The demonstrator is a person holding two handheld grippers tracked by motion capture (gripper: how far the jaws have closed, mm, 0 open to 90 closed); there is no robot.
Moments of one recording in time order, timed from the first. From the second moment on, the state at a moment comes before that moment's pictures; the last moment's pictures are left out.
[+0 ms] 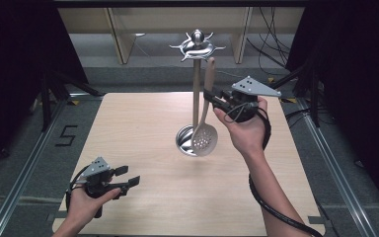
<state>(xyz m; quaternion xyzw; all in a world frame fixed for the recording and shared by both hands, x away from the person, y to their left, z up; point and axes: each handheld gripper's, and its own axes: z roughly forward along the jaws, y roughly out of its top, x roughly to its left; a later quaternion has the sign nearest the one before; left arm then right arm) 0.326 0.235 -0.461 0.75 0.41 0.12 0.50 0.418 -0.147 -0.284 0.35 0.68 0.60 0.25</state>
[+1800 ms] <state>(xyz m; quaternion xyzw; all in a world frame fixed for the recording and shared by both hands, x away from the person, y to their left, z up) 0.326 0.235 -0.462 0.75 0.41 0.11 0.50 0.421 -0.164 -0.301 0.38 0.69 0.57 0.23</state>
